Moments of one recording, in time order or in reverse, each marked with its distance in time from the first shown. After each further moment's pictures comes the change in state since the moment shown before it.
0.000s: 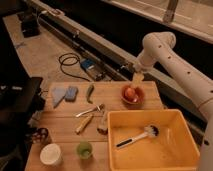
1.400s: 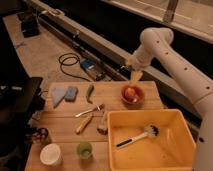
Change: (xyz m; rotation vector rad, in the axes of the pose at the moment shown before) arm -0.064 0.005 -0.001 -0.062 -0.061 -0.456
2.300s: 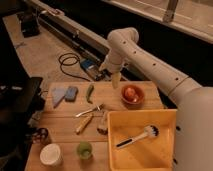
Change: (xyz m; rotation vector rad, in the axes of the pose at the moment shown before) arm -0.085 -0.005 0.040 -0.086 0.009 -0.368
